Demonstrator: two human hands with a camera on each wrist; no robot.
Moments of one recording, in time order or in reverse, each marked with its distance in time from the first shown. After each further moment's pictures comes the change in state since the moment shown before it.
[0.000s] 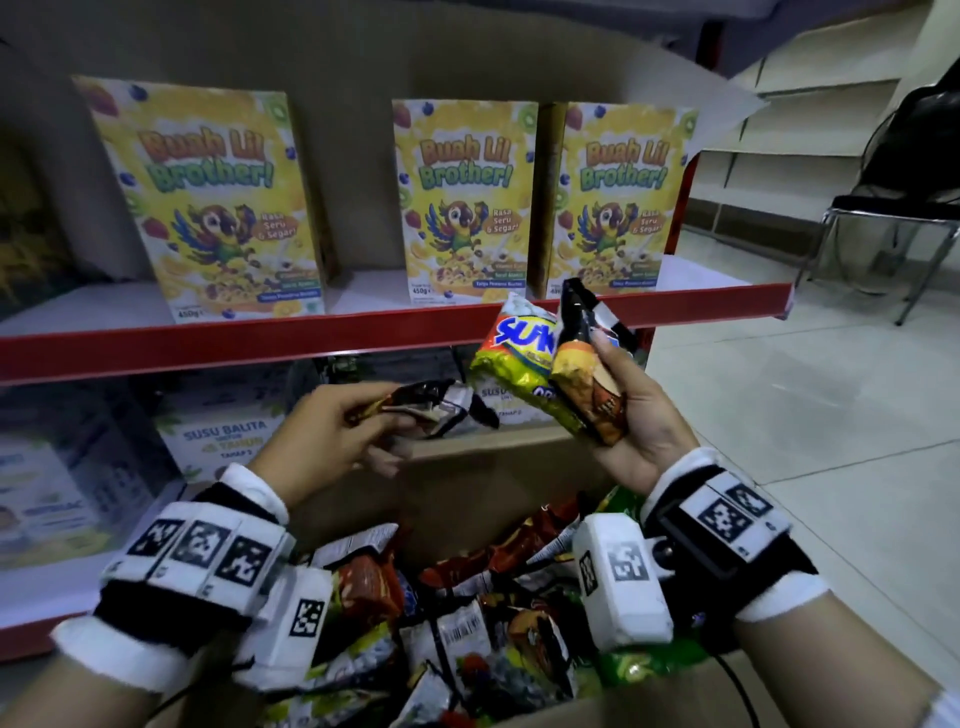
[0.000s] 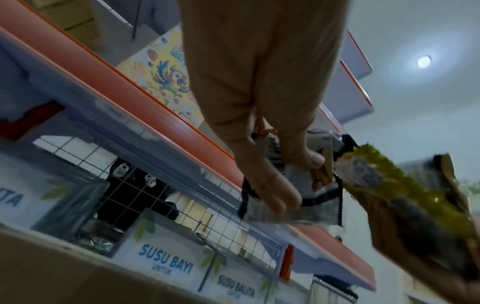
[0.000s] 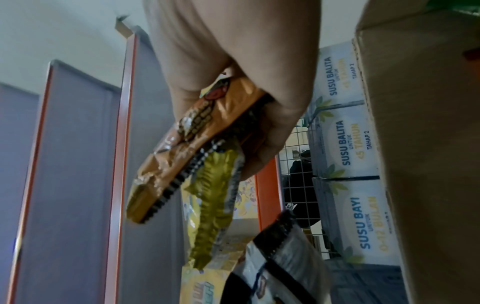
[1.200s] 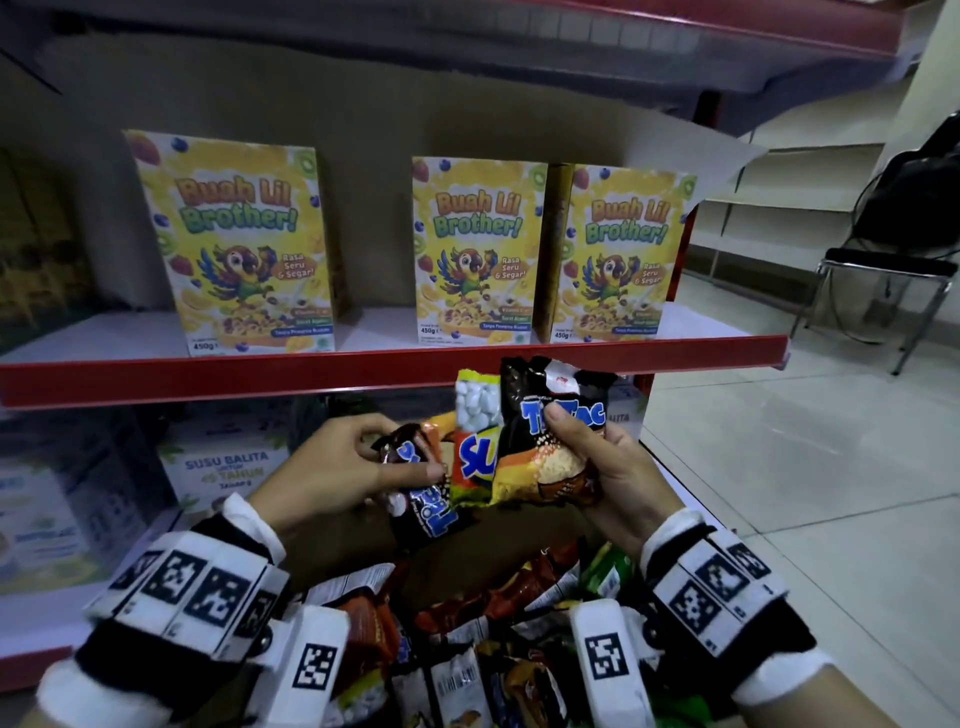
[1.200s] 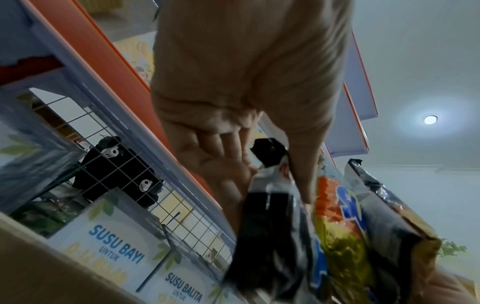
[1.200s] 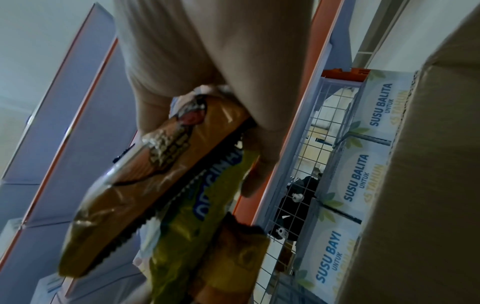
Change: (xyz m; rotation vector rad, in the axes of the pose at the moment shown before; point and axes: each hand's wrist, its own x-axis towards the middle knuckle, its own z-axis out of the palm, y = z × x) left_hand -0.001 0.027 0.003 -0.083 0.032 -0.271; right_hand -0.007 0.012 0.000 -0.272 -0.175 -0.068
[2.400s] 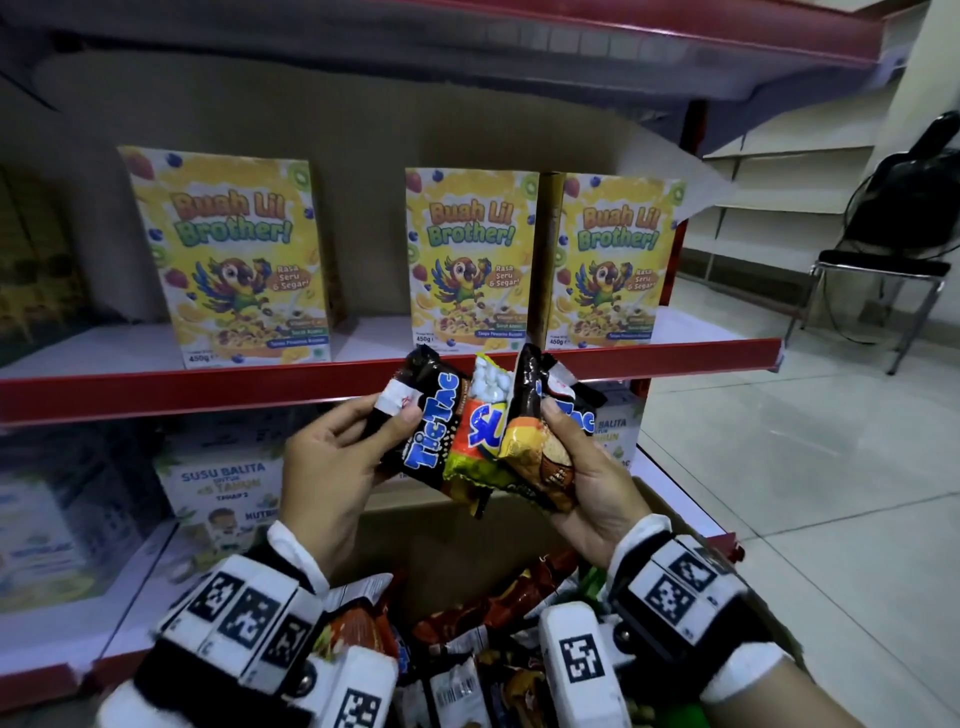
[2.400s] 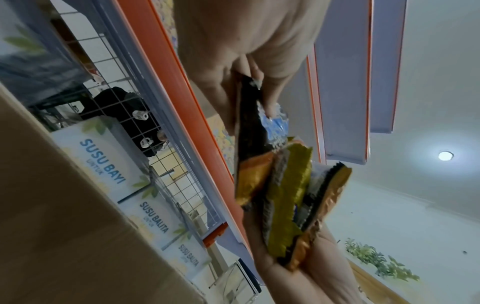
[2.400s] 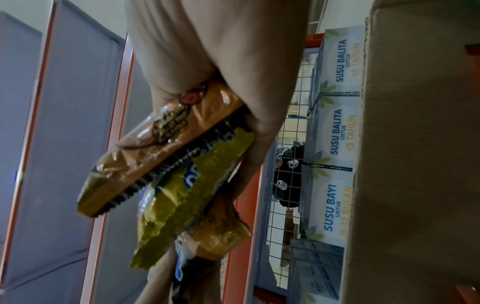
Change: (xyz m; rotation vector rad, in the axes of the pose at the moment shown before) left_hand 0.004 -0.002 0.029 -0.642 0.383 0.224; right_hand 0.006 0.010 0.018 0.200 0.119 0.090
